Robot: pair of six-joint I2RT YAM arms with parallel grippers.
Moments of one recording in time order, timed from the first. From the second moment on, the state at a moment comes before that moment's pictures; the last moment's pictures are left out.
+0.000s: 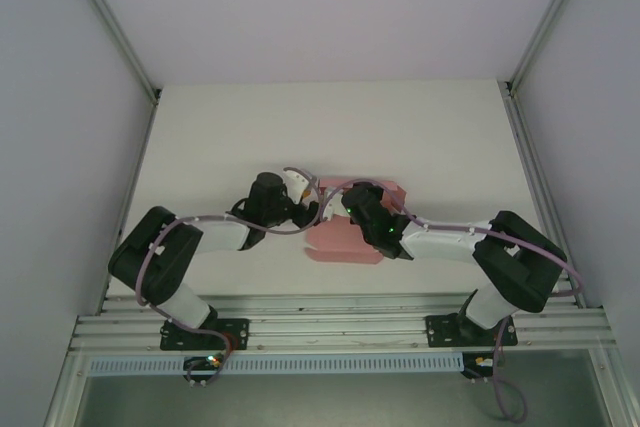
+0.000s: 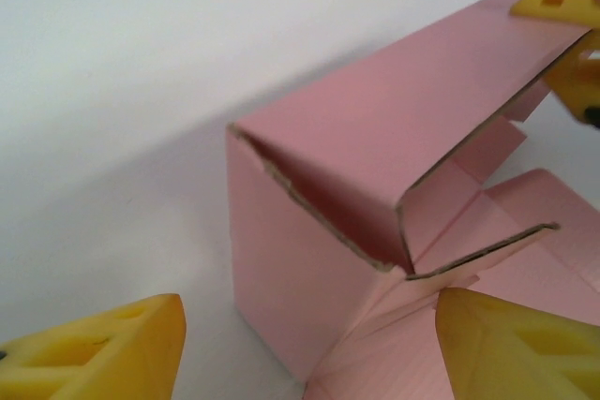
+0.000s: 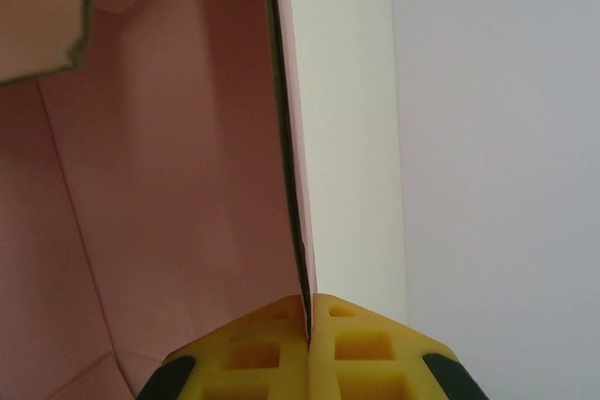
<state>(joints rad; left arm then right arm) -0.64 1.59 0.58 0.51 0.34 -0.11 0.84 1.55 0.71 0.25 0.68 -0.98</state>
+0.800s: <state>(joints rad) -0.73 1.64 0.53 0.69 0.07 -0.11 0.84 1.53 0.71 0.19 0.70 -0.86</state>
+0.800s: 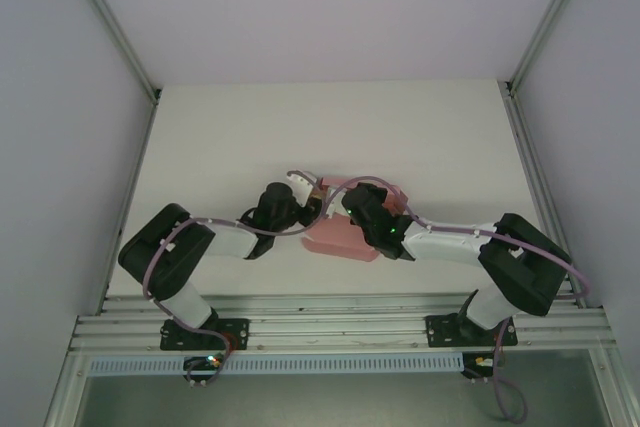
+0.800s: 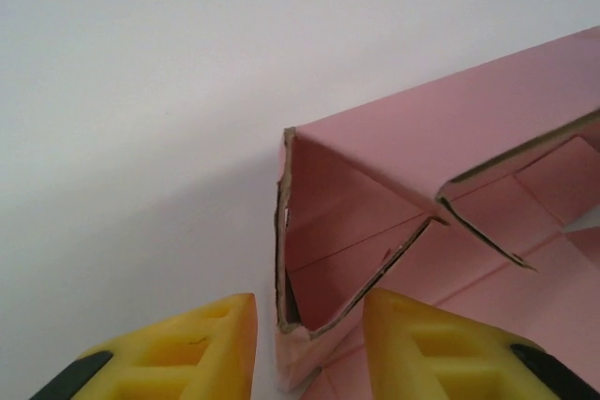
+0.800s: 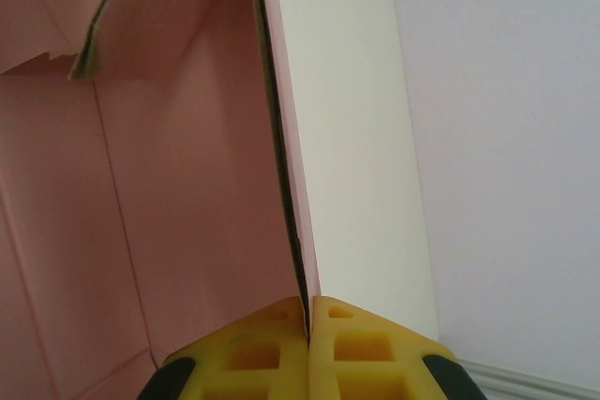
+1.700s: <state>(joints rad) -0.42 1.62 0.48 0.65 0.54 -0.16 0.88 1.66 0.67 0.48 0.80 -1.02</state>
